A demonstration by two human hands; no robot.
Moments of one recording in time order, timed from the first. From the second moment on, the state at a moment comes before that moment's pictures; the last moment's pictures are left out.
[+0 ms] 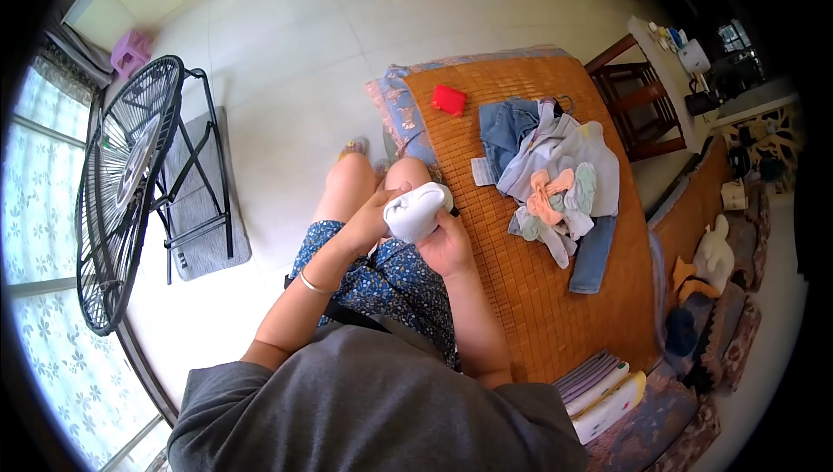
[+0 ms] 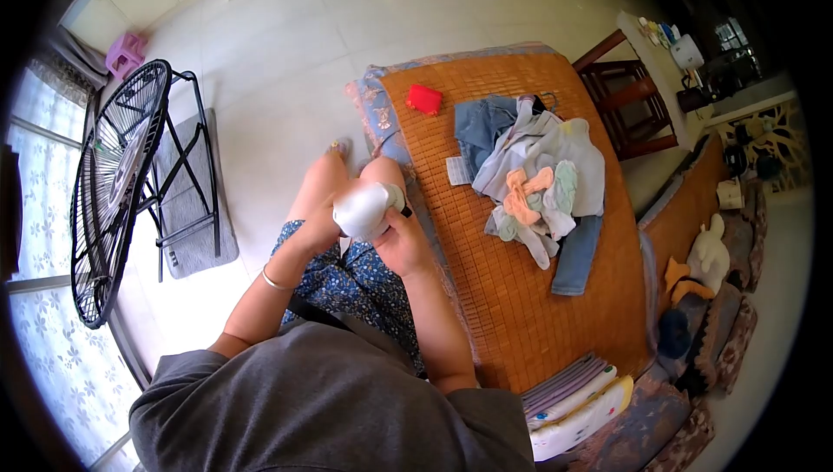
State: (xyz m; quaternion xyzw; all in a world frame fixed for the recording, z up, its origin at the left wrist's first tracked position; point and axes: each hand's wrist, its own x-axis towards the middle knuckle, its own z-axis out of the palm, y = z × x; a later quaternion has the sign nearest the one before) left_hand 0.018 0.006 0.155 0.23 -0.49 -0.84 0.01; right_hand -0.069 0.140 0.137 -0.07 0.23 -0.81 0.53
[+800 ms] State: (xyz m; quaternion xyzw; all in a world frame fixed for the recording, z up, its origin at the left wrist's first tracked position) left_hand 0.013 -0.002 0.147 0.16 -0.64 -0.74 0.14; right_hand -0.072 0.128 0.144 -0.10 0.42 -0.77 0.46
